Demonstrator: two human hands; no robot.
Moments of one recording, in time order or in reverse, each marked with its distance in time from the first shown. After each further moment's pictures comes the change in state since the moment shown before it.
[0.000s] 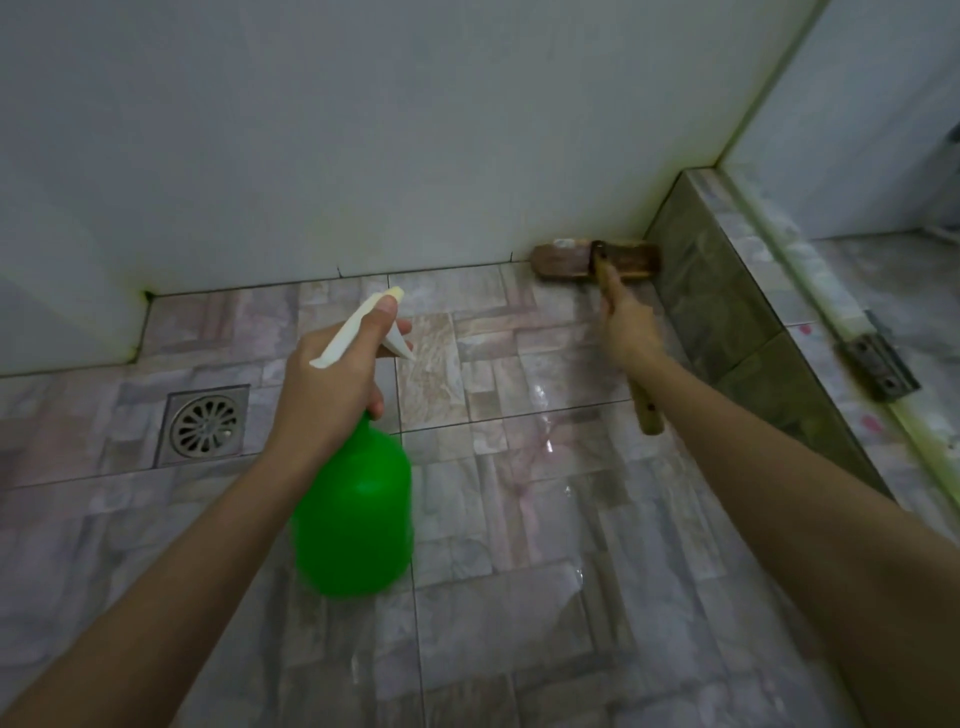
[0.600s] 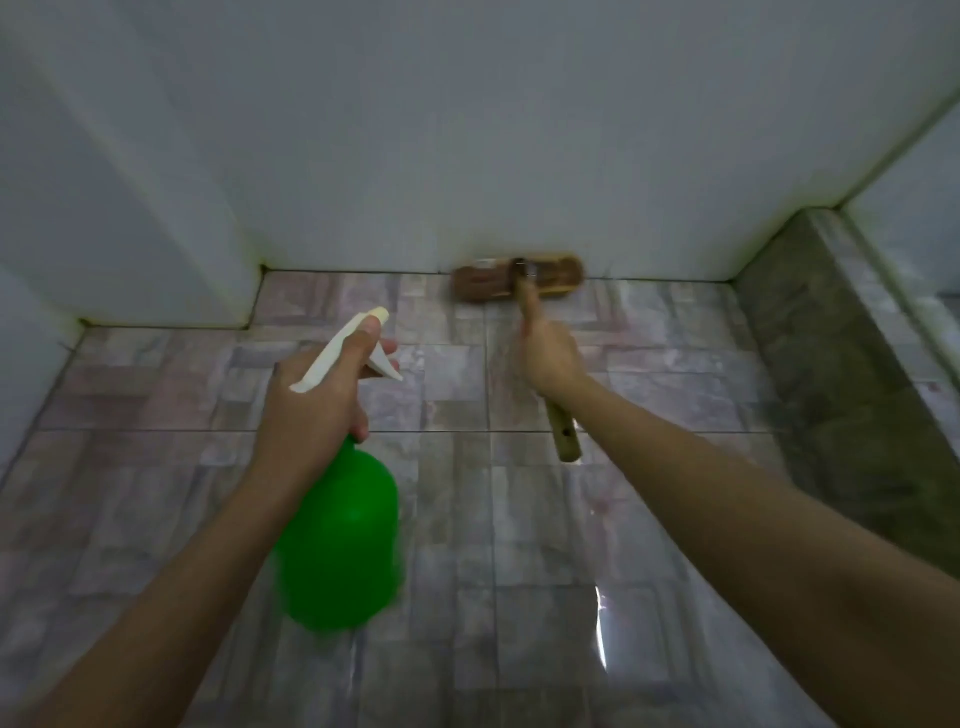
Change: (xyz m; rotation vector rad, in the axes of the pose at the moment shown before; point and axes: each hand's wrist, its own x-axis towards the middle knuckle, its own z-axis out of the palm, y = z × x) left_hand -0.017 -0.028 -0.102 -0.029 0.145 -0.044; right_hand -0.054 -0.160 0.085 0.046 -0.173 -0.165
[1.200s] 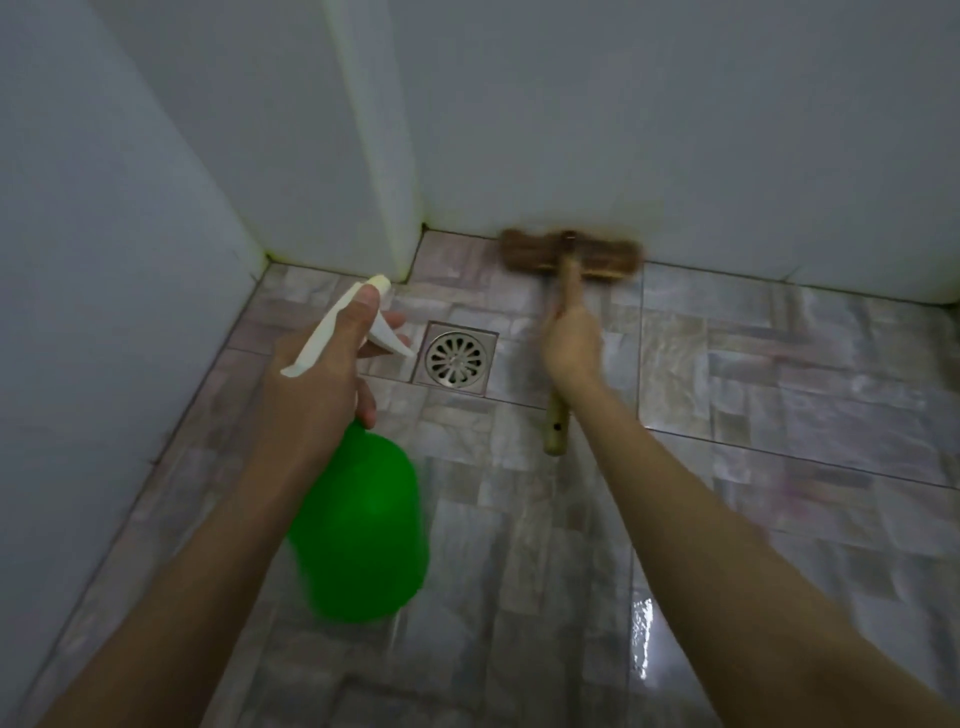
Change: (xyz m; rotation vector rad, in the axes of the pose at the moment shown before) left_hand -0.017 -0.018 -0.119 0.019 0.249 -0.046; right_hand -0.023 -0.125 0.100 0.370 0.049 -0.038
